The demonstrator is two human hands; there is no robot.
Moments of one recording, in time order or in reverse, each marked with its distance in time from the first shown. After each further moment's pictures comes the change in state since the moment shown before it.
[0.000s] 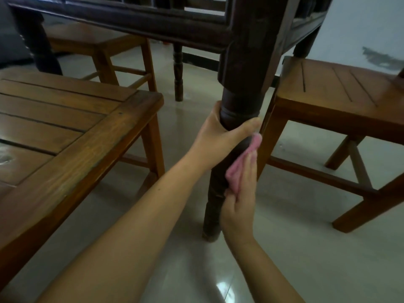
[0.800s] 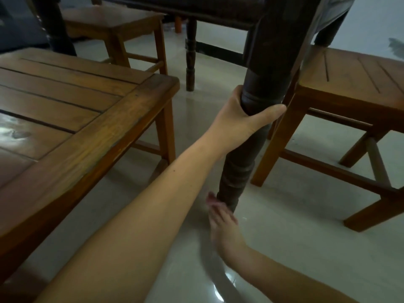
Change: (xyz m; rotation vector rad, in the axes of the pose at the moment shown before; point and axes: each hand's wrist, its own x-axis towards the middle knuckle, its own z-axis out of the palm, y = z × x) left_hand 0.001 0.002 -0.004 0.044 -0.029 -0.037; right_hand -0.076 0.082 0.012 -1.314 -1.078 -0.294
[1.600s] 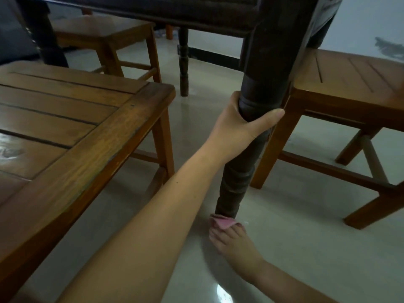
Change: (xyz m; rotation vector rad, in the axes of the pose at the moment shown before) left_hand 0.002 -0.004 -0.001 -0.033 -0.010 0.031; right_hand -0.015 0.014 0.051 0.052 0.279 -0.138
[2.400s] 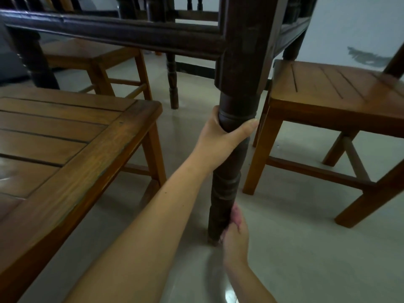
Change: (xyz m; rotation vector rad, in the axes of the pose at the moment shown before) left_hand -0.005 0.005 0.006 -0.023 0.034 -0.021; right_hand 0.048 -0.019 -0.098 1.807 0.716 1.345
